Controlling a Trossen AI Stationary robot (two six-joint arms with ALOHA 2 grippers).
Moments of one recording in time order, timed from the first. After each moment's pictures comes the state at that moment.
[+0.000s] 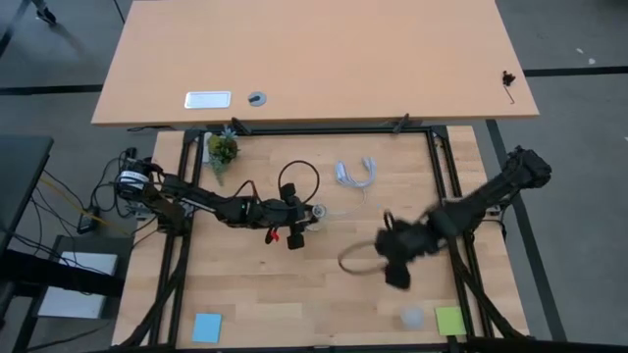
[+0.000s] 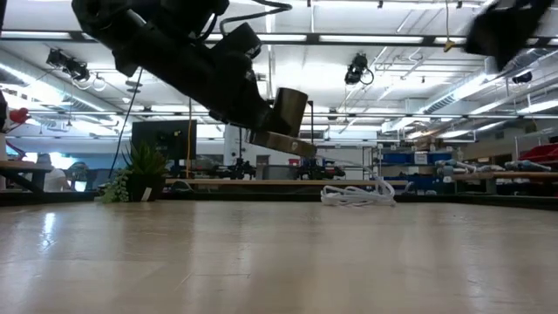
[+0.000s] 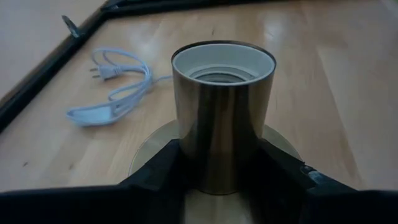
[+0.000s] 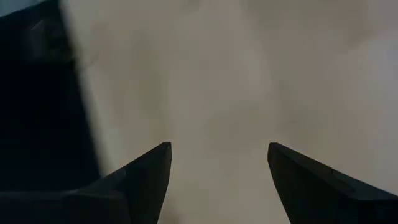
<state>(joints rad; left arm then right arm) -0.11 1.61 0.75 0.39 -0.32 0.00 0.54 1.37 1.09 -0.86 0.00 0.90</state>
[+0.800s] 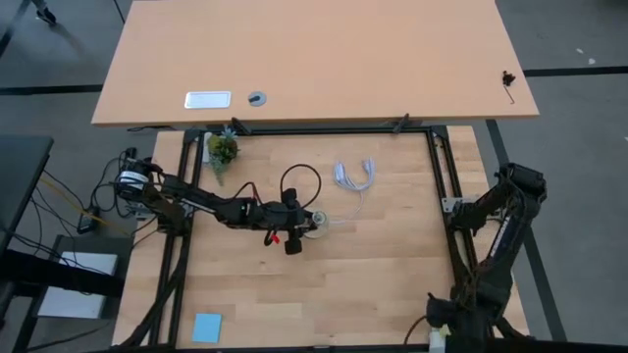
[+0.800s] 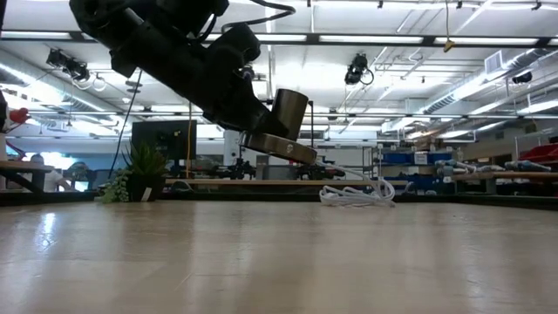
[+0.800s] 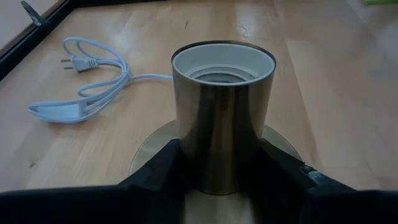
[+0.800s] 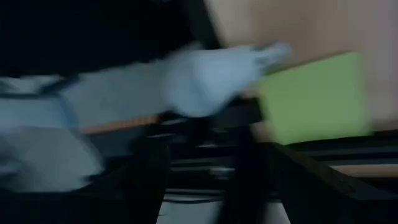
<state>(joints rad) -0.11 1.61 0.75 0.36 -0.23 -0.04 1.12 1.55 1.14 -0.74 -0.27 1.59</state>
